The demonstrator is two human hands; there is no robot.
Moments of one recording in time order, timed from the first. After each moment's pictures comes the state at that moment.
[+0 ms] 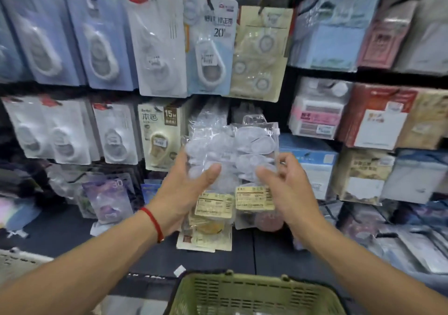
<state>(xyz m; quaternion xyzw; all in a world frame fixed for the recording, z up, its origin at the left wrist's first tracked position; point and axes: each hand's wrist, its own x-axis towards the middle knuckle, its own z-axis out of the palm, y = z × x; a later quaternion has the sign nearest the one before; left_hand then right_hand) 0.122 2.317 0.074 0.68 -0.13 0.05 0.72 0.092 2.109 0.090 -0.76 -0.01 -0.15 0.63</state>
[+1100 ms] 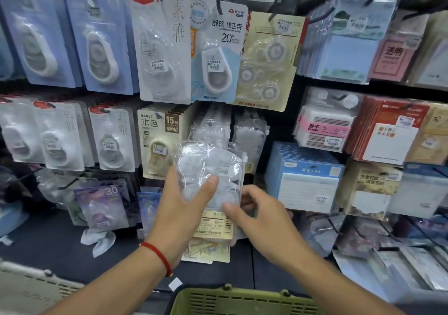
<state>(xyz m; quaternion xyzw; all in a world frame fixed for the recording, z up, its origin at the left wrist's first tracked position) 0.116 2.312 0.060 0.65 -0.08 0.13 0.74 0.101 2.133 0.059 -0.85 -0.13 -0.09 0.51</state>
